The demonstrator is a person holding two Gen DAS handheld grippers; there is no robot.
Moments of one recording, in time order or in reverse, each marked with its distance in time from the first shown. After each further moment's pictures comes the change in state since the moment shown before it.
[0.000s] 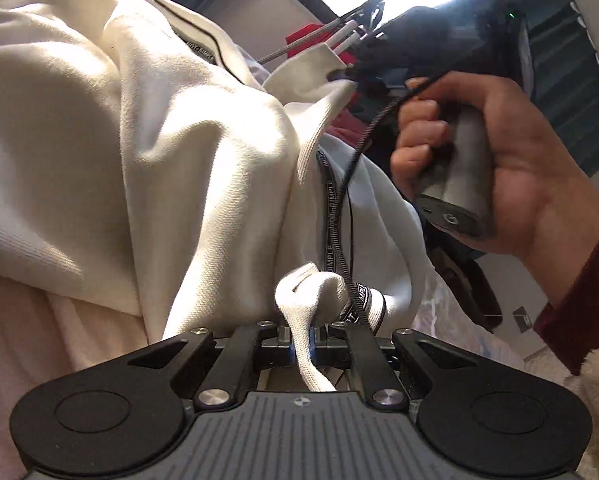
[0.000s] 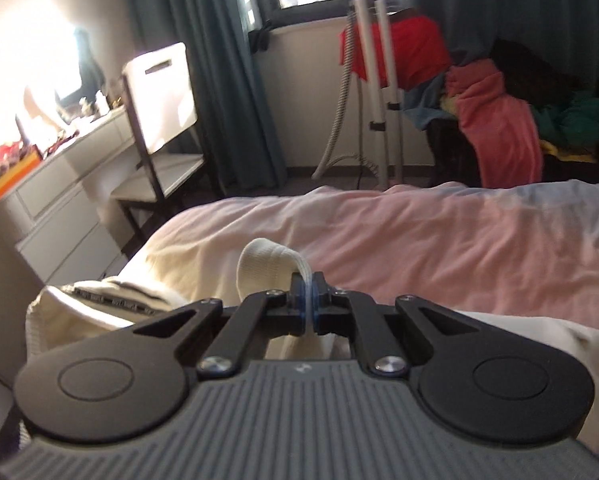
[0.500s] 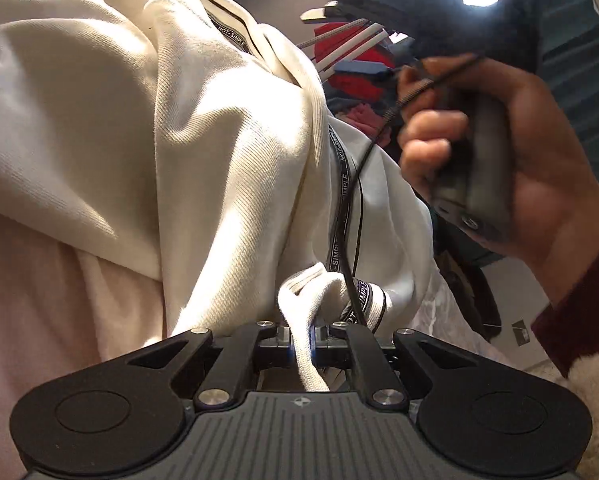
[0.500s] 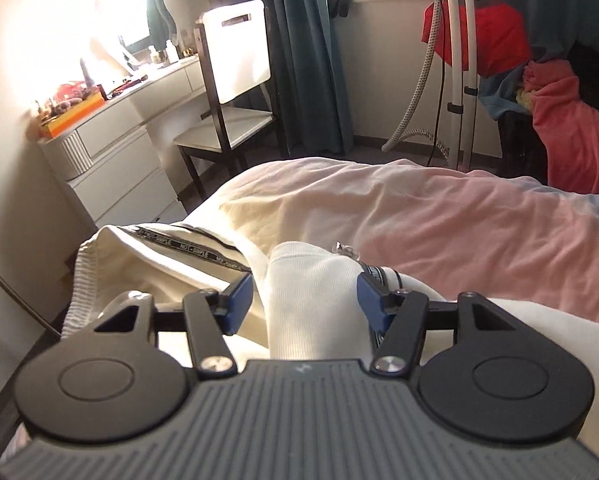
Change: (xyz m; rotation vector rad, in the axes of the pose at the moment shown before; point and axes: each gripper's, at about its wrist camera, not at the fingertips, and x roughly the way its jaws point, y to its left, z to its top) left arm 0.004 0.001 0.015 -0.132 0.049 0.038; right arm 0.039 0.065 -0.013 -0.167 0.150 0.178
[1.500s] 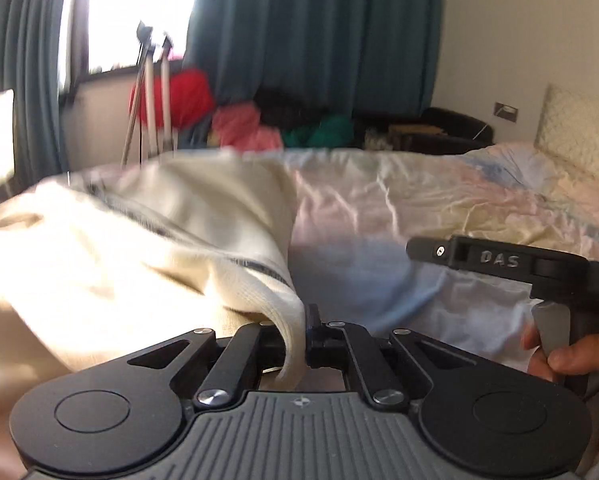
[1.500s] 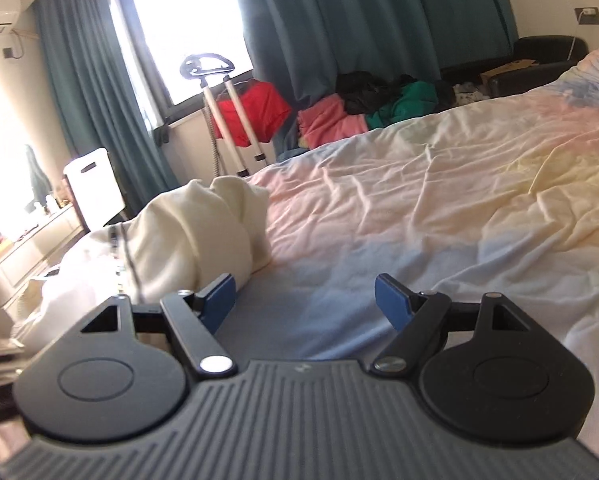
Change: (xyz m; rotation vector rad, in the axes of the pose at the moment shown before) left arm -0.023 -0.160 -0.125 0.844 0.017 0.096; right arm -0.289 -0.168 -0.297 0.393 -0.401 -0.293
